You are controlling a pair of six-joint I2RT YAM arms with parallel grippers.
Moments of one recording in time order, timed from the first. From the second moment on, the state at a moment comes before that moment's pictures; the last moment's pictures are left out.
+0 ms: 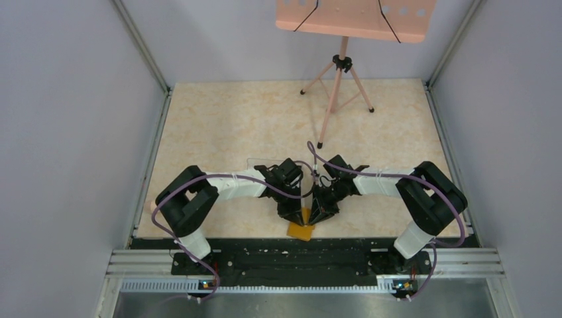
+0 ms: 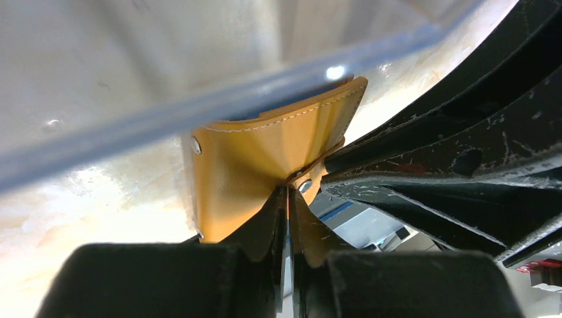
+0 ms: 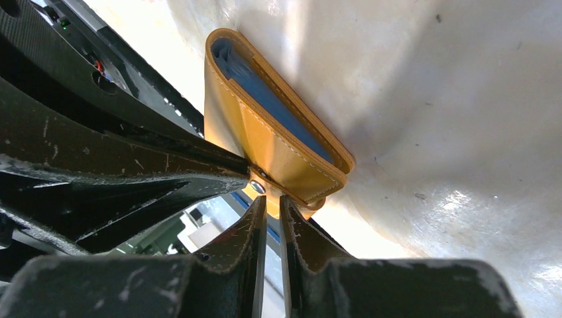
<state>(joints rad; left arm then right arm) -0.89 1.71 0.94 -0.42 0.45 -0.92 0.66 1.63 0.71 -0.31 -0.72 0.61</state>
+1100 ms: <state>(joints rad) -0.89 1.74 0.98 -0.45 0.45 -0.91 0.66 1.63 0.71 -0.32 -0.72 0.60</state>
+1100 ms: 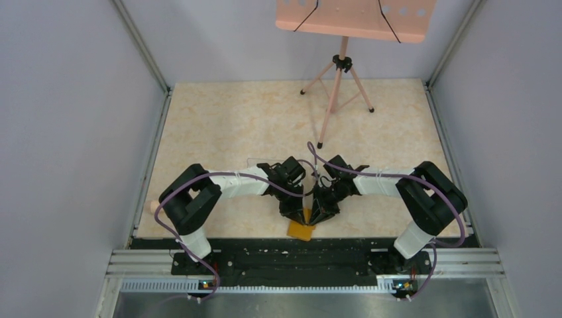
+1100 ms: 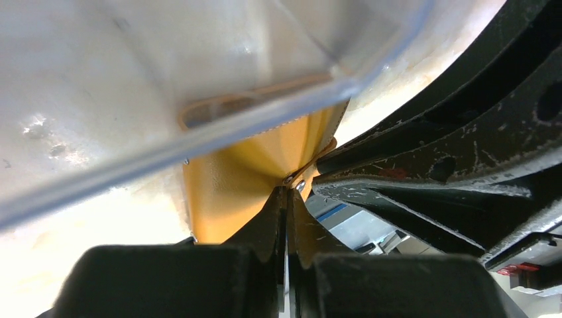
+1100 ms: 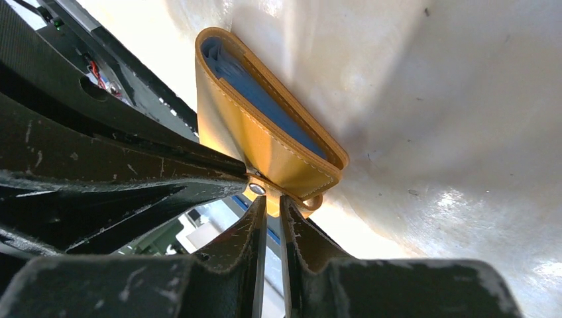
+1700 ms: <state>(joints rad) -0.89 1.74 1.04 -0.48 0.41 -0.87 0.66 1.56 0.72 -0.32 -0.66 0.60</state>
